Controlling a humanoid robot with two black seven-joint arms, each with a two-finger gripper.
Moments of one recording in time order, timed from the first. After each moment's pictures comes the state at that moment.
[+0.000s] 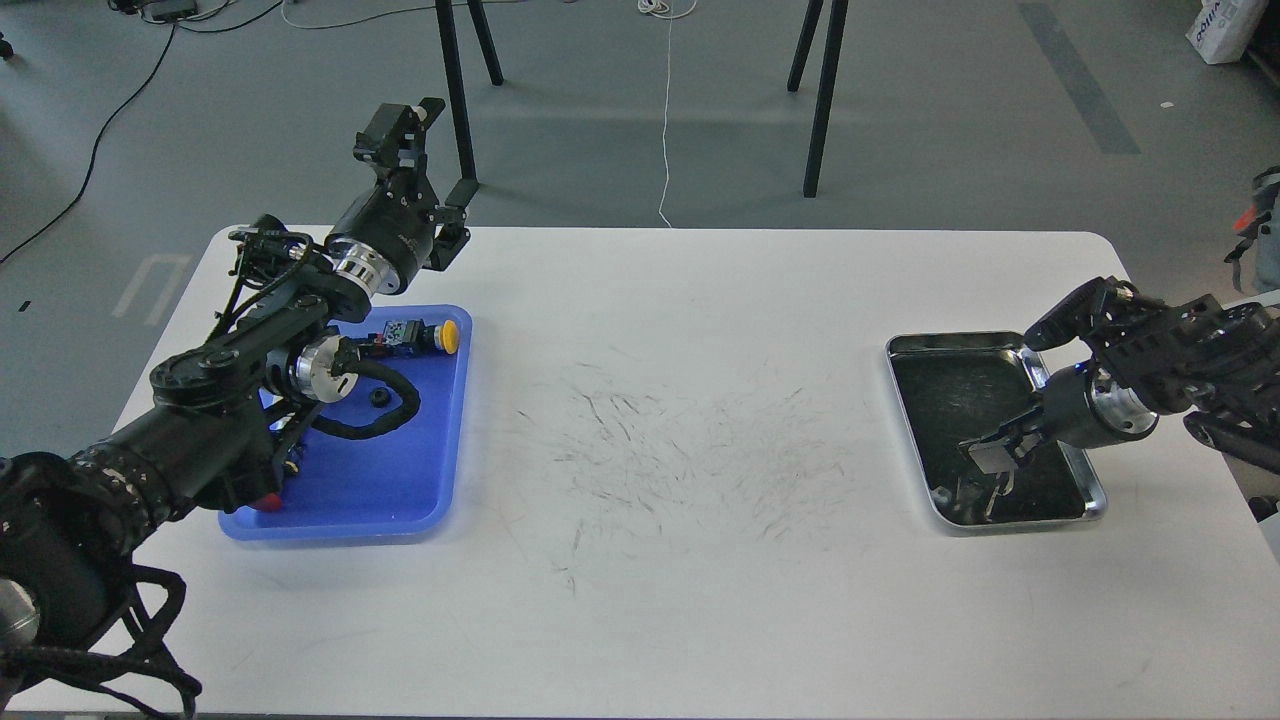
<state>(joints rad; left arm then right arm) -0.89 0.19 -0.49 -0.56 0.26 -0.18 -0.49 1.23 -0.59 -0.60 0.81 -1.53 0.23 0.49</state>
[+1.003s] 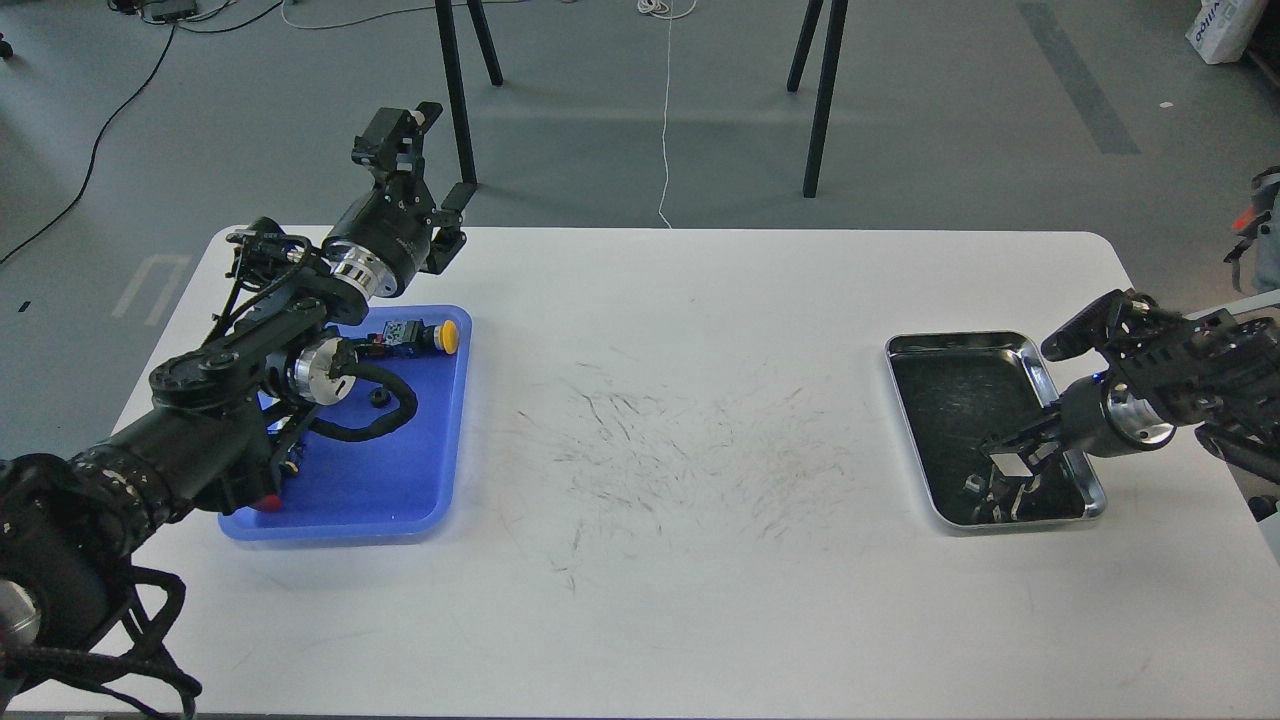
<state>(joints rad) -0.89 0.19 -0.49 -0.55 0.27 -0.18 -0.49 1.18 -0.57 -0.60 0.72 -1.53 0.22 0.49</state>
